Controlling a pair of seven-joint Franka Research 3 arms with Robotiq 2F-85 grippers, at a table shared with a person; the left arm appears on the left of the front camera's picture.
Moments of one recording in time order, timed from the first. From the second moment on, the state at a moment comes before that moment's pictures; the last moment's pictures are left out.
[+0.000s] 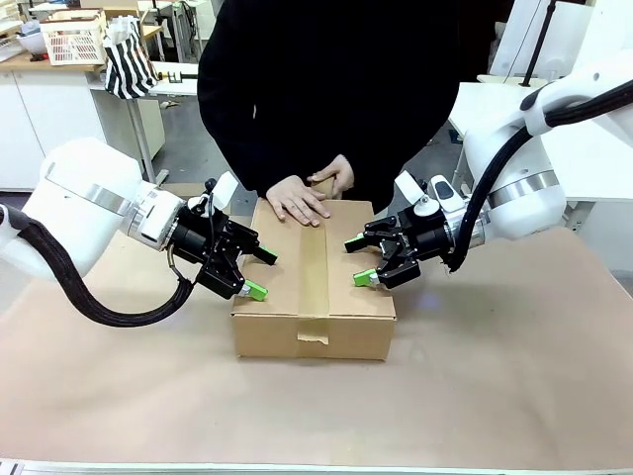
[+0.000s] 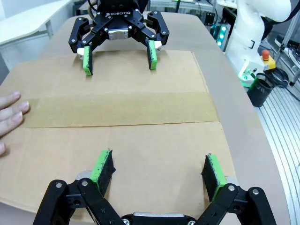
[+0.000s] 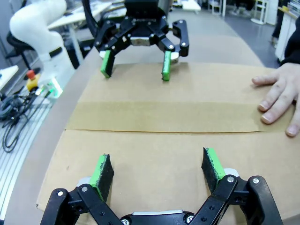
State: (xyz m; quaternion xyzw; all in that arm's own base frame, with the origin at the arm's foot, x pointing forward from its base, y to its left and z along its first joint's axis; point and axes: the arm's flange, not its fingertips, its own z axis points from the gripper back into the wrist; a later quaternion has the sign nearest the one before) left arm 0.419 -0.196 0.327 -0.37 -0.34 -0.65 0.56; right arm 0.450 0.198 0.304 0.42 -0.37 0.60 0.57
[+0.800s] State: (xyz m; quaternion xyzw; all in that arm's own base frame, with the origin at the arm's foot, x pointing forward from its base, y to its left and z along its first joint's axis) left arm 0.419 -0.196 0.327 -0.37 -0.34 -0.65 0.56; right arm 0.450 0.198 0.304 0.42 -0.37 0.60 0.57
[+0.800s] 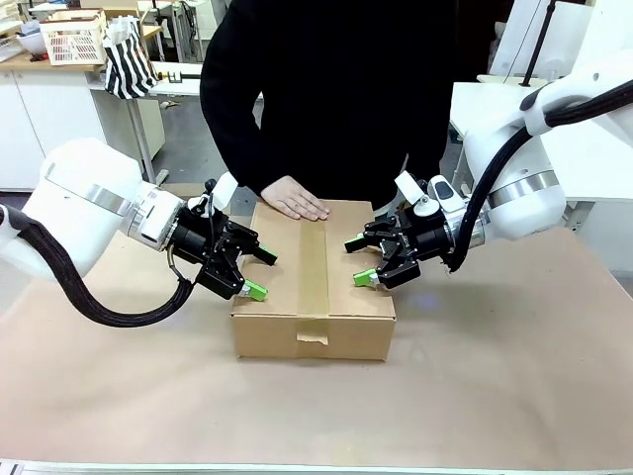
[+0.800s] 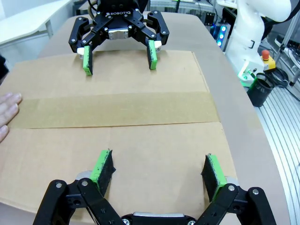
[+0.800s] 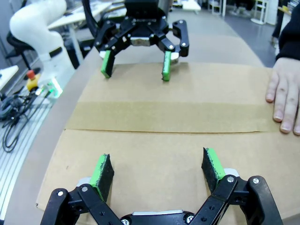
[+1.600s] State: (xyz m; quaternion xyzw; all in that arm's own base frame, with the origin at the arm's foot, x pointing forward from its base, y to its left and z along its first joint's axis) left arm 0.419 -0.196 0.327 -0.37 -0.34 -0.65 0.56; right arm 0.450 0.198 0.304 0.42 -0.37 0.60 0.57
